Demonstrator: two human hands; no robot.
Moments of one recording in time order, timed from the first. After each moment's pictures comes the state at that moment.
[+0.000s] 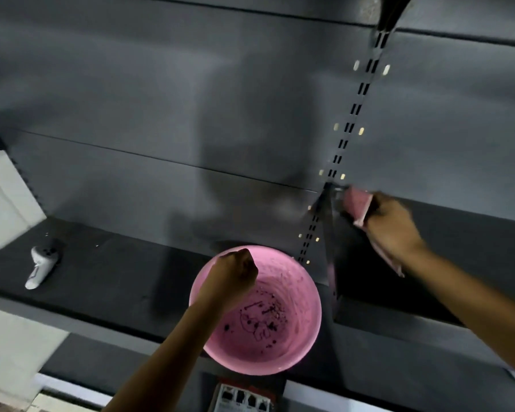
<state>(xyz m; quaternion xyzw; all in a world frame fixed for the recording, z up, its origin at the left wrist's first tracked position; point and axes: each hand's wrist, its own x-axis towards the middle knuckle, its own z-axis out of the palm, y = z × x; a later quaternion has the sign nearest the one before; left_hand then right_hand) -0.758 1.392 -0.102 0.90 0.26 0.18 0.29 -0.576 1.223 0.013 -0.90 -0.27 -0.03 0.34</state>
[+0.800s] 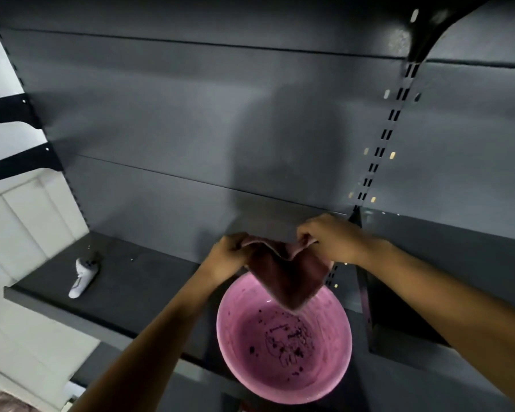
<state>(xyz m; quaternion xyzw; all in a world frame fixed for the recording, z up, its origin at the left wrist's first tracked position) -0.766 1.464 -0.058 0.81 0.27 0.21 0.47 -0.603 1.322 0.012 -0.78 -0.62 0.05 0.06</state>
